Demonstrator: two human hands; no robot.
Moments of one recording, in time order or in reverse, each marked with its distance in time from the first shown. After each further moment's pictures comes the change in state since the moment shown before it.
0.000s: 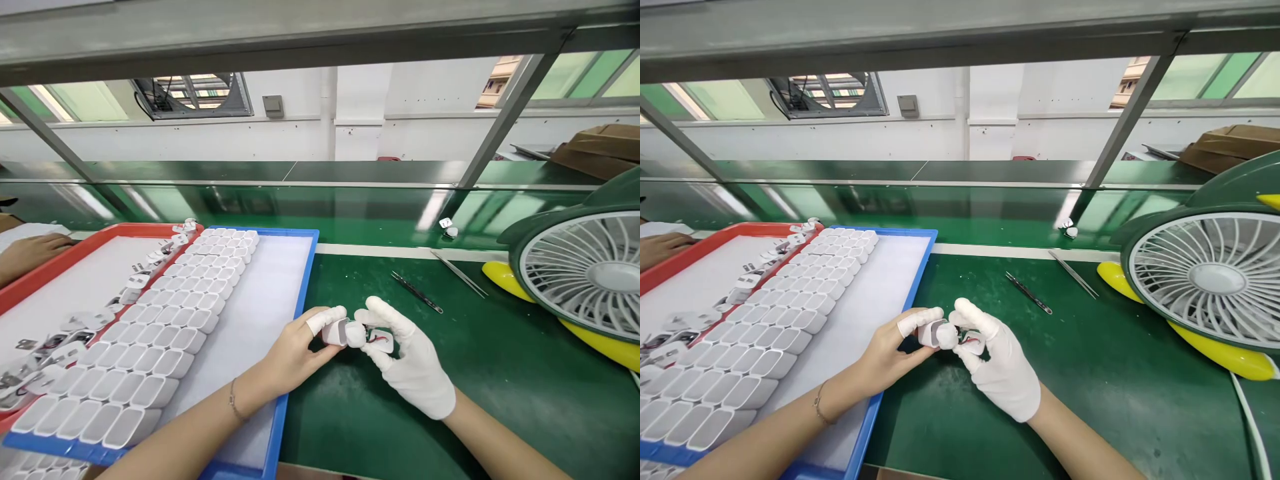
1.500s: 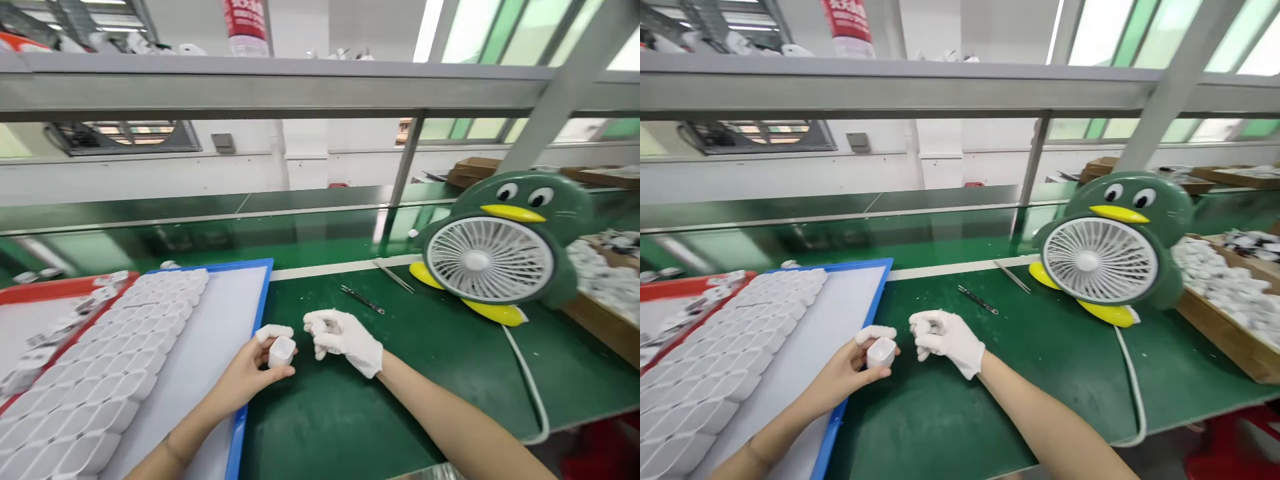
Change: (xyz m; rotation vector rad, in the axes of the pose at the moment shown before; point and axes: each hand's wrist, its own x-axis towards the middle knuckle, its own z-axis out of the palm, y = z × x) left_hand 0.018 -0.006 -0.011 -0.620 -0.193 -0.526; right_hand 0.045 0.010 -0.010 0.725 -0.150 0.485
